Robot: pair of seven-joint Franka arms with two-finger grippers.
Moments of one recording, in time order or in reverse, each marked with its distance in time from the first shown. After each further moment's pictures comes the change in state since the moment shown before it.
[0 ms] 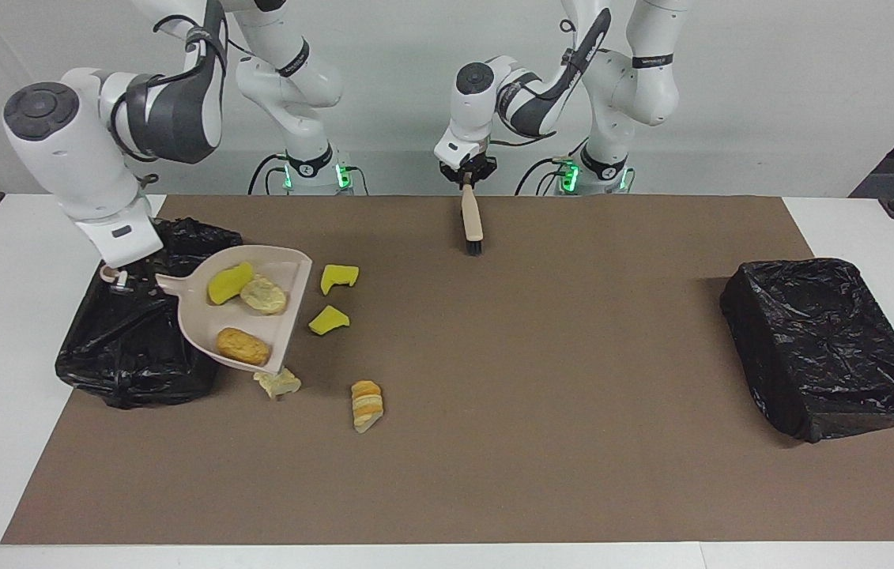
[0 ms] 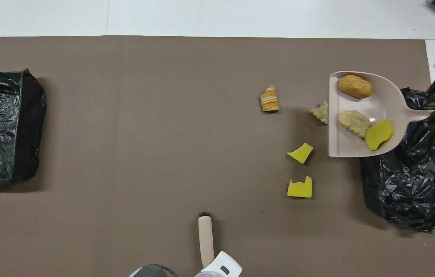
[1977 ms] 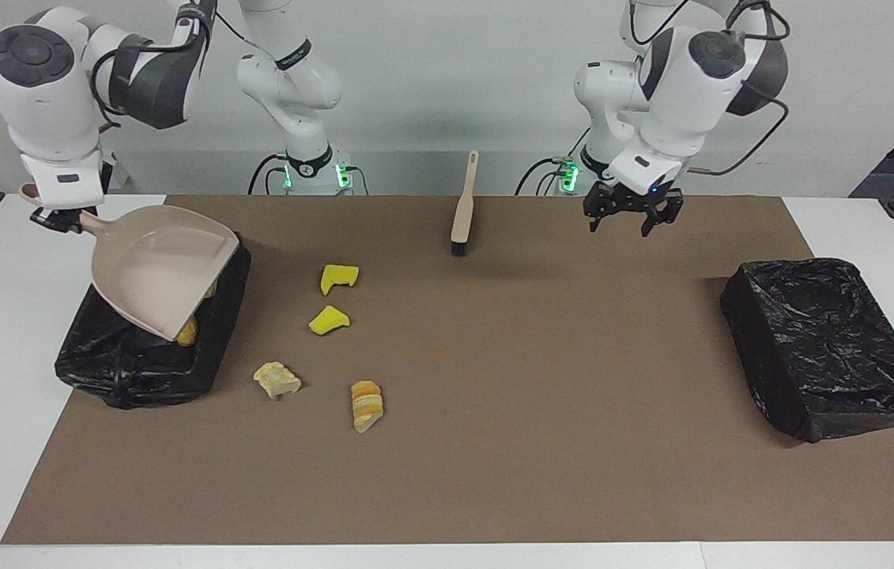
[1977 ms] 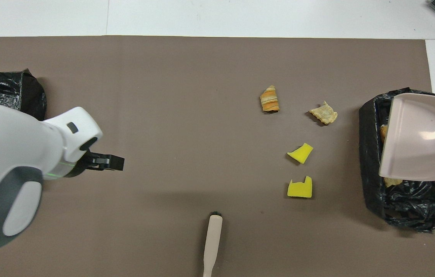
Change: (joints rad) left arm 0.847 -0.017 0.042 0.586 0.218 -0.489 0.876; right arm -0.010 -0.179 0.023 -0.143 -0.193 -0.073 0.271
